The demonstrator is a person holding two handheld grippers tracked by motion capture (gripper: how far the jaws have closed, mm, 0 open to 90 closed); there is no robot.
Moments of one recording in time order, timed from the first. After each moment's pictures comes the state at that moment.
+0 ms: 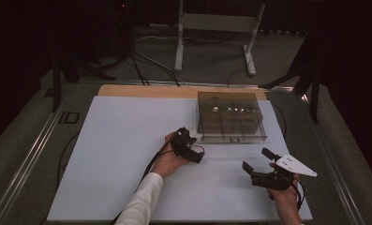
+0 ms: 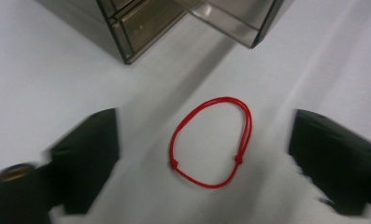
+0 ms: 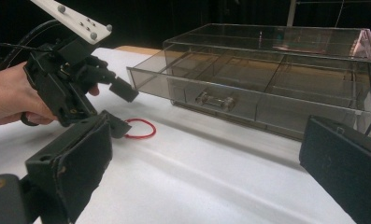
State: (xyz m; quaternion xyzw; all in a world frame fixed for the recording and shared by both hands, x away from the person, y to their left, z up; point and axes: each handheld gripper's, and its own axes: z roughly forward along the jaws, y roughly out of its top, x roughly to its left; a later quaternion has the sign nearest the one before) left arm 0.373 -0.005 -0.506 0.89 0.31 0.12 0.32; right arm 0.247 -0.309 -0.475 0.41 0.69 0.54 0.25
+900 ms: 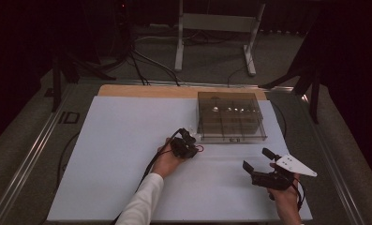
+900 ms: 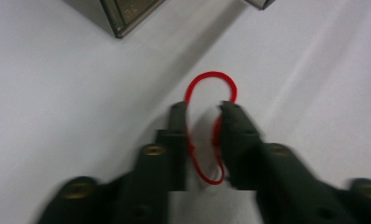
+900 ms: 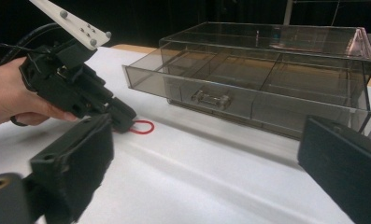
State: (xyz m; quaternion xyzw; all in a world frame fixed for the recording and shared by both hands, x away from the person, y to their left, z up) left arm 0.375 -0.003 -0.509 0.90 0.31 0.09 0.30; right arm 0.247 -0.309 -0.476 0.41 0.69 0.54 0.25
